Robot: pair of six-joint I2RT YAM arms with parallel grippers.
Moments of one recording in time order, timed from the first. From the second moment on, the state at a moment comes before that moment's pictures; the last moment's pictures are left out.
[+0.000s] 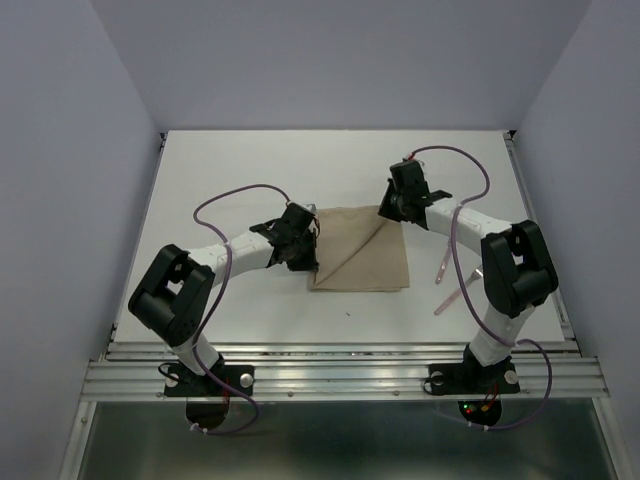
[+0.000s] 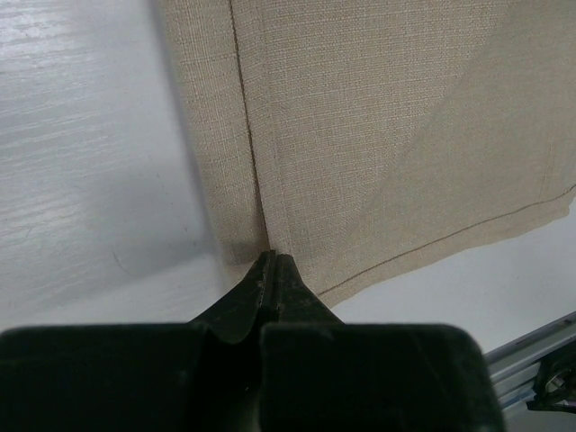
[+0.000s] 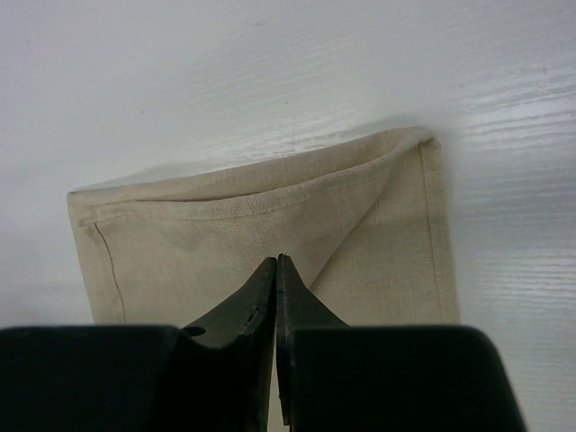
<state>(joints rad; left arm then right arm) -0.65 1.62 0.93 -0.31 0.09 -0.62 0.40 1.78 1.20 -0.20 0.13 0.65</state>
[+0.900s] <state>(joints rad) -0.65 1.60 0.97 -0.32 0.11 -0.61 0.41 1.81 1.22 -0.21 0.24 0.63</state>
